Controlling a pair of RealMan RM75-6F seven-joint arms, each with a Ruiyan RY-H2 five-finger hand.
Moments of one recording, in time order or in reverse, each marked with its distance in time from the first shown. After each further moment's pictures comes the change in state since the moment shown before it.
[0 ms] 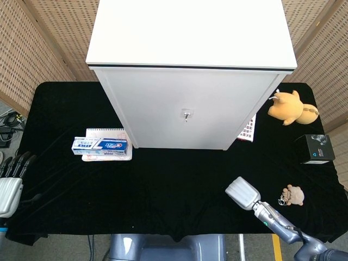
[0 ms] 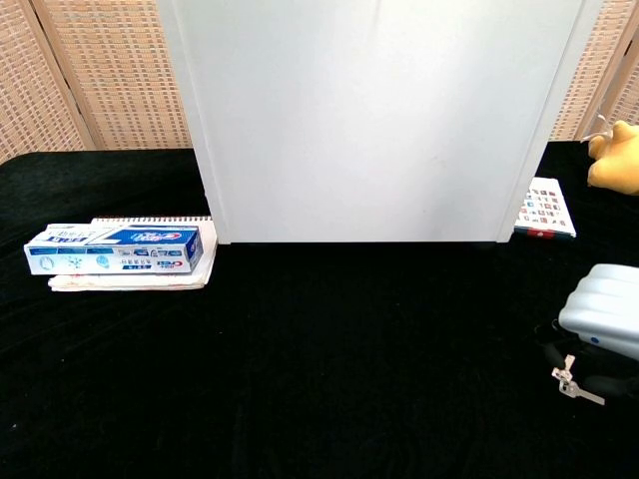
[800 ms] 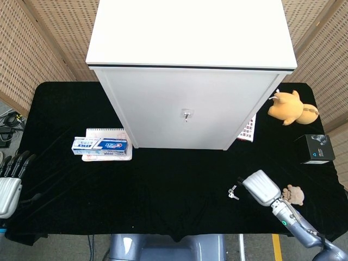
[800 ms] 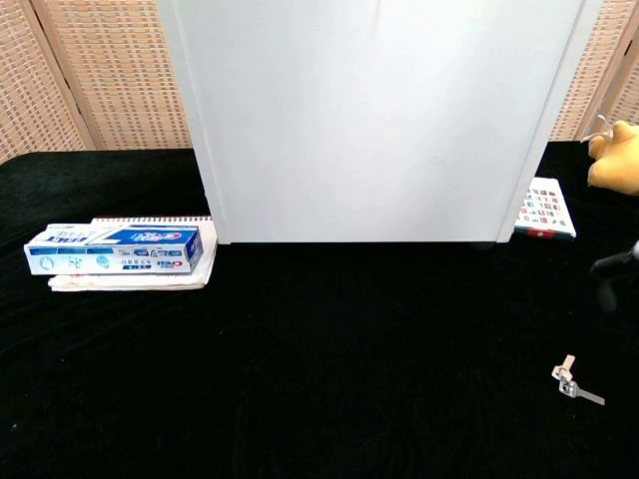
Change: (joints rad) left arm 0.006 0.011 -0.004 -0.014 0.026 0.018 -0.005; right arm -0.077 0.148 0.061 -0.095 -0.013 0.087 0.103
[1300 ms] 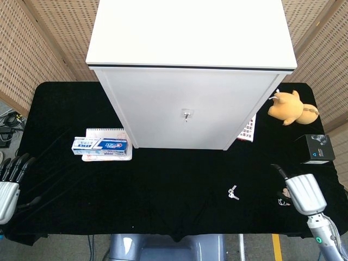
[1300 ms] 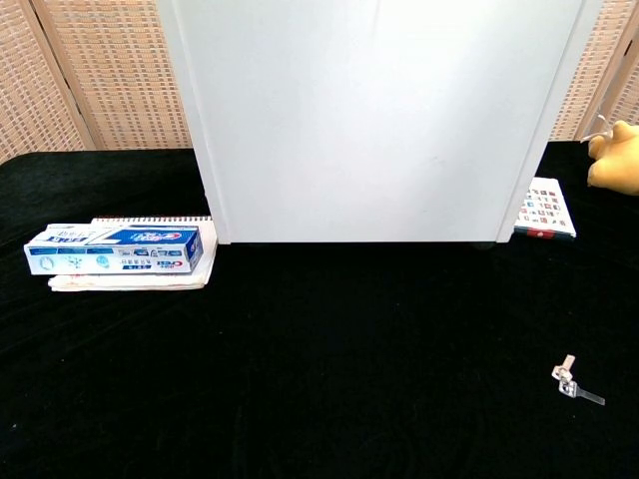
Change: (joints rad) left arm 0.024 0.020 0.021 -0.010 0.074 0.057 -0.037; right arm -0.231 0.092 0.058 -0.039 0.054 0.361 0.068
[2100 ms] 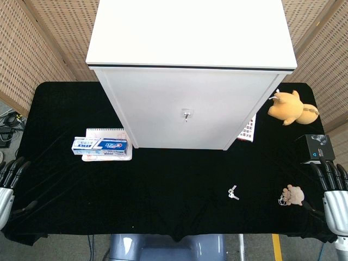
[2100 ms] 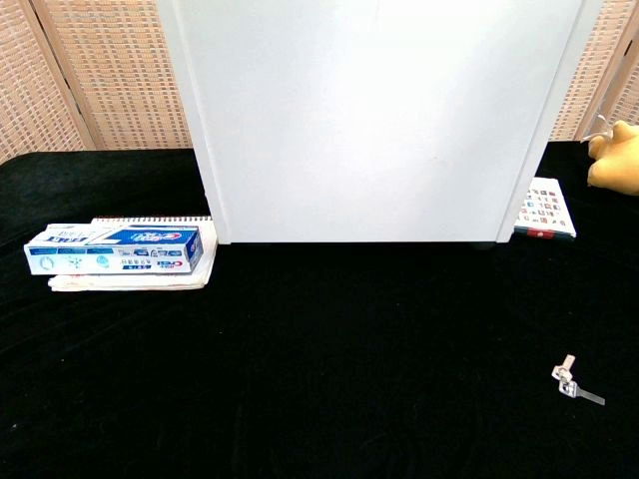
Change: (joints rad) left arm 0.037 0.017 0.026 0.012 0.056 0.071 -0.035; right arm -0.186 0.109 0.003 -0.193 0.109 0.215 0.060
